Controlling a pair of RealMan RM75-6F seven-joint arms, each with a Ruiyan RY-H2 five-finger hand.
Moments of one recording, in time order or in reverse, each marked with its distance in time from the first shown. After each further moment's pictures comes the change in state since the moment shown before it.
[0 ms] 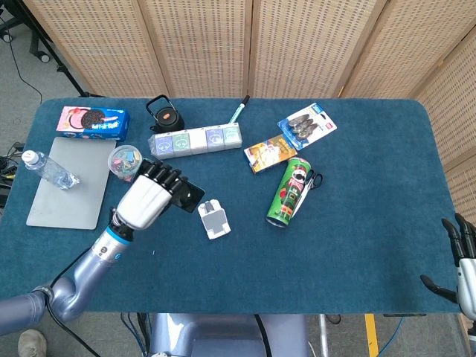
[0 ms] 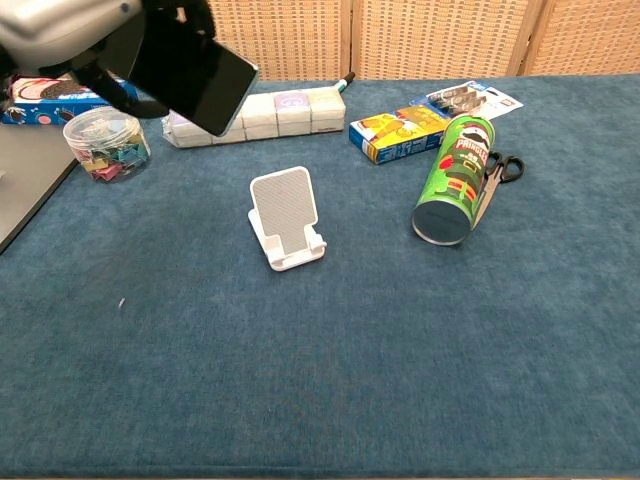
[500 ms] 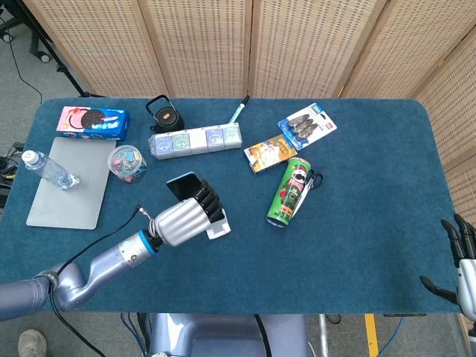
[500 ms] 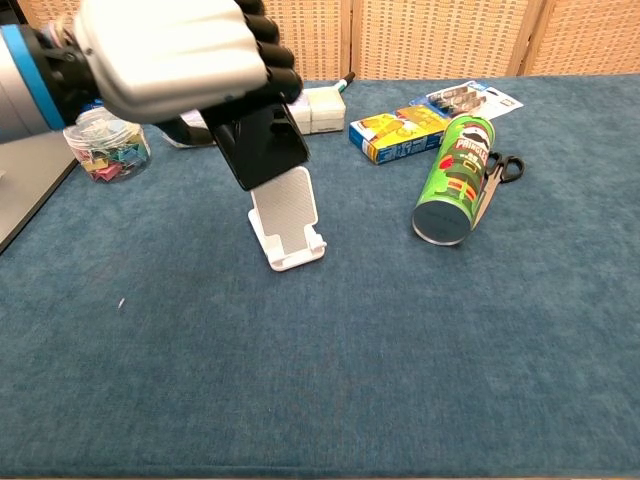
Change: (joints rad) left arm -0.144 0.063 0.016 -0.120 0.085 -0.297 0.385; right arm -0.002 0.011 -0.005 -0.001 -0.007 -0.001 0.025
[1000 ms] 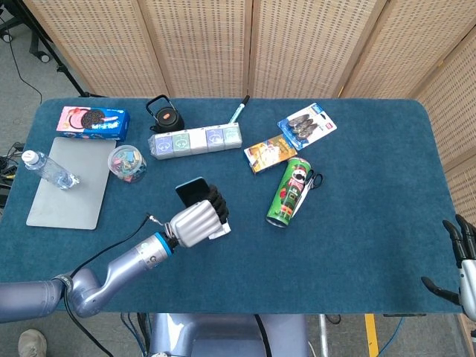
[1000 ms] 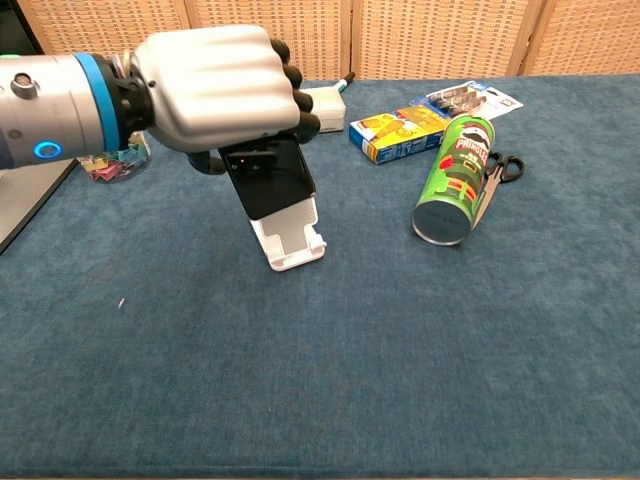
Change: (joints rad) left arm -0.046 -0.028 -0.052 -0.114 -0.316 -0.179 0.283; right arm -0.001 0.008 -0.004 0.008 0.001 -0.006 0.022
